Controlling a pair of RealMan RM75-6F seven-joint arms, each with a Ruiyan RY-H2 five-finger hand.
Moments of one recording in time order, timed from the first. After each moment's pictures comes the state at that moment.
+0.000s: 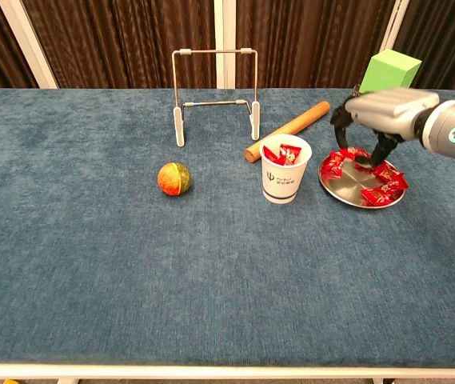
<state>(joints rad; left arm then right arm) 0.05 -1.18 -0.02 -1.46 1.48 1.55 -0.07 0.82 -1.55 0.13 -1.27 -1.02 0.81 -0.45</state>
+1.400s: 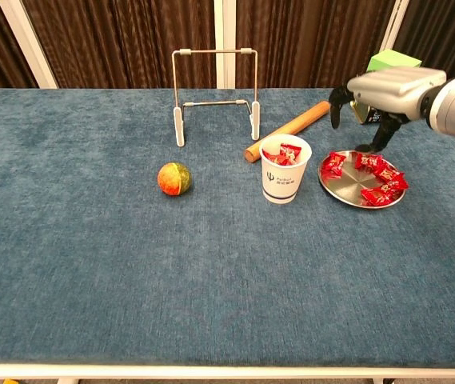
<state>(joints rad) 0.05 -1.18 -0.02 -1.47 1.47 1.55 -0.06 0.84 -1.53 0.12 -1.25 -1.02 0.81 -0.45</state>
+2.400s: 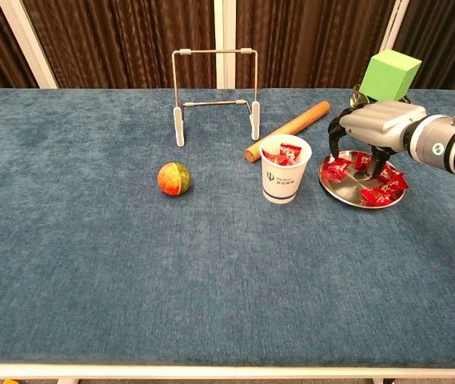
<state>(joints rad) 0.06 -1.19 -0.02 -1.46 1.46 1.55 -0.07 0.85 -1.66 0.10 -1.06 -1.02 0.74 -0.48</state>
